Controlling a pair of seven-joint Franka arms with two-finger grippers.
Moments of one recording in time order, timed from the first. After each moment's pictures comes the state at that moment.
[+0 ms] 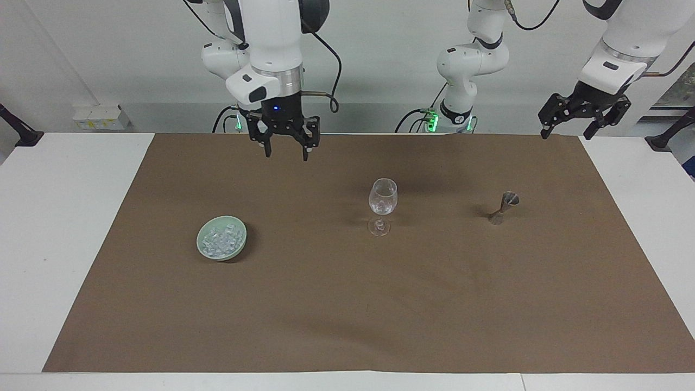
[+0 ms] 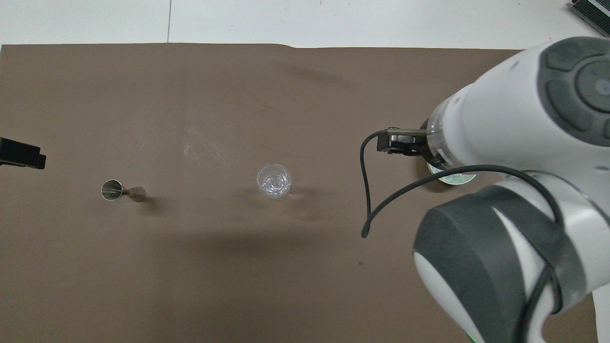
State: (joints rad) left arm 0.15 -0.04 -0.18 -1.52 0.02 1.49 0.09; right arm 0.09 0.08 0.30 -1.47 -0.11 1.63 0.53
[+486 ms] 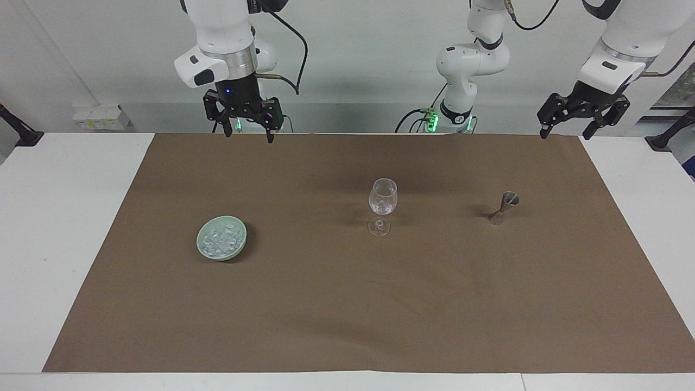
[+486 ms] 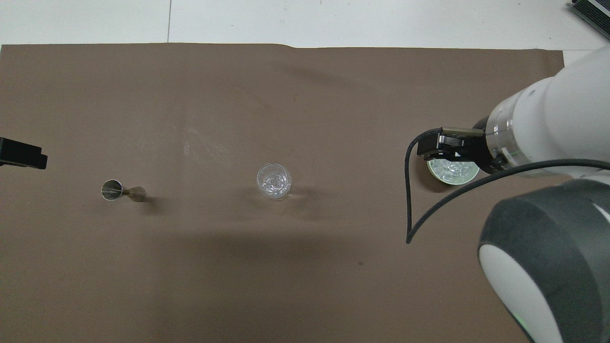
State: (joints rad) left arm 0.07 -0.04 -0.10 -1.52 0.01 1.49 0.09; right arm -0.01 0.02 0.27 -1.47 -0.03 1.52 0.43
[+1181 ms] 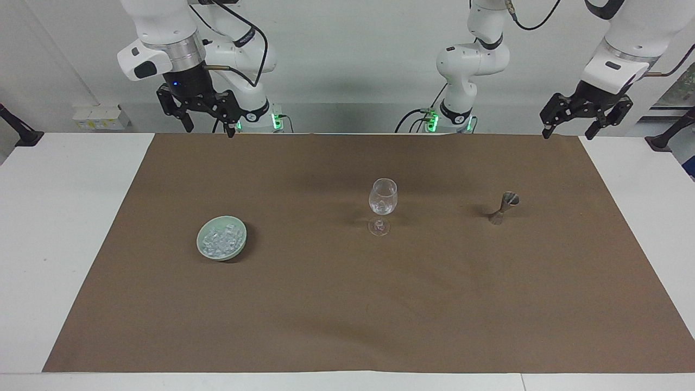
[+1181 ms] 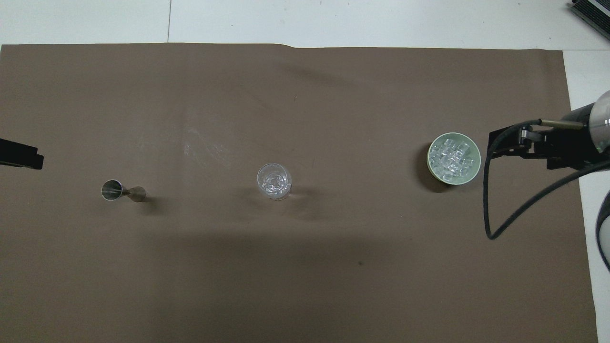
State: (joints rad) left arm 0.07 -0.04 -0.09 -1.52 0.01 1.49 0.10; right arm -0.05 -0.01 0.17 -1.47 0.00 1.48 0.32
